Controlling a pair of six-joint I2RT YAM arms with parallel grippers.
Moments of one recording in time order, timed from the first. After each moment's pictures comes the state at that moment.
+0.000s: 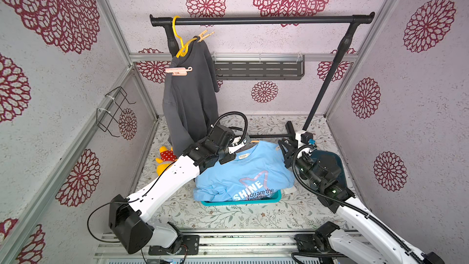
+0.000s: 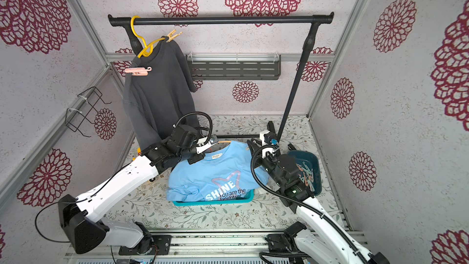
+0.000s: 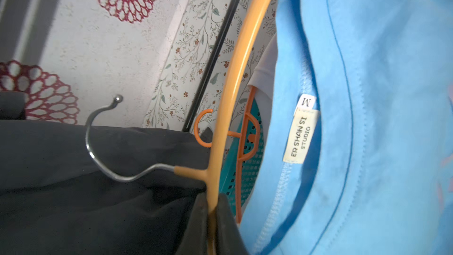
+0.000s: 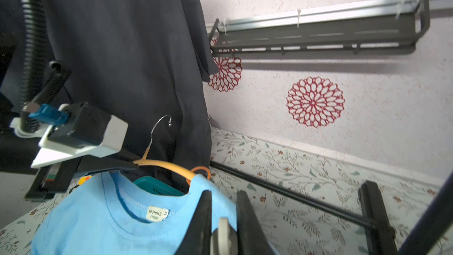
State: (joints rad) left arm -0.69 1.37 1.31 -0.63 -0.21 0.67; right arm 0.53 0.86 0.70 0.22 -0.11 0.12
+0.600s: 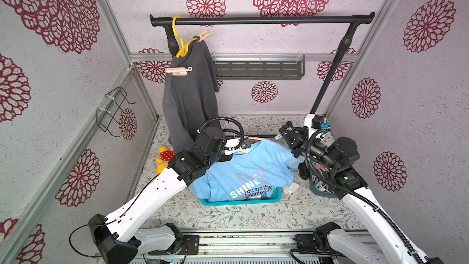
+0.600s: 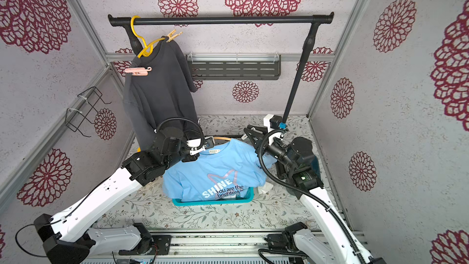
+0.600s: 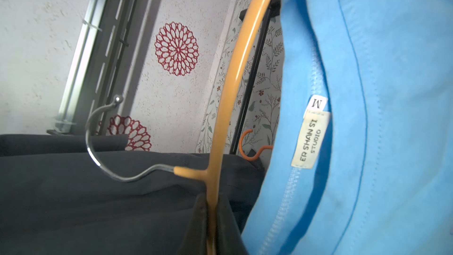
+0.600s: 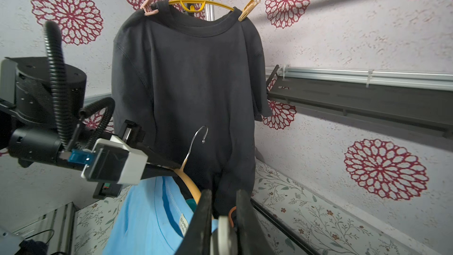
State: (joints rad) left arm -0.76 1.23 1.29 -0.52 -0.26 0.91; right arm 0.34 0.93 0.92 0.18 -0.59 0.20
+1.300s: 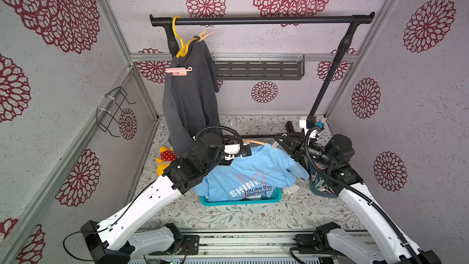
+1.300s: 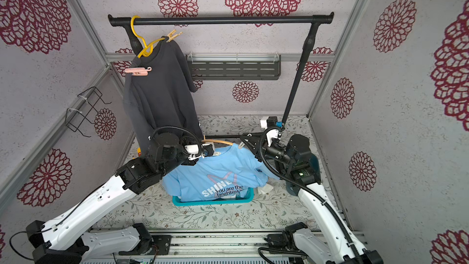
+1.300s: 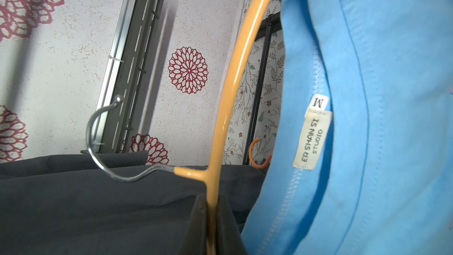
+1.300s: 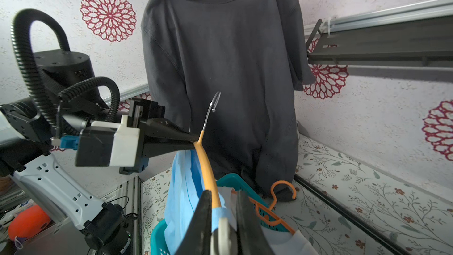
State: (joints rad) left arm -0.80 1.16 1.23 -0.47 -0.28 0.99; right arm 0.31 0.96 0.89 0.17 -0.79 0.33
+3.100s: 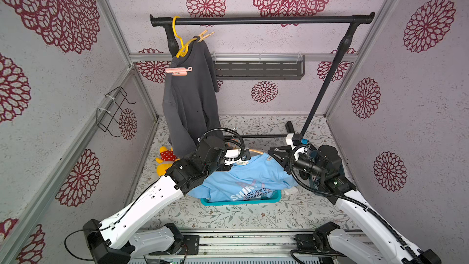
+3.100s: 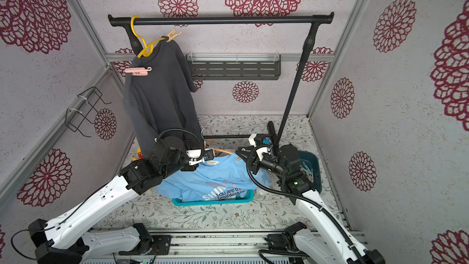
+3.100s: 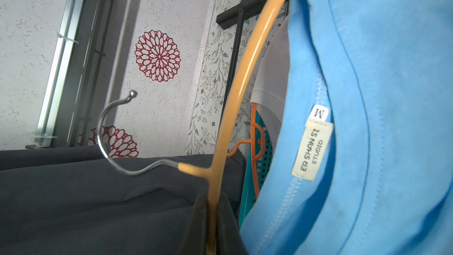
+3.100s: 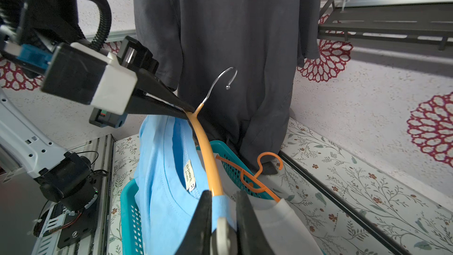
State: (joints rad) left arm -0.80 1.17 1.19 -0.55 -0.23 0.90; right arm 0.44 0.90 0.75 0.11 -0.66 0.03
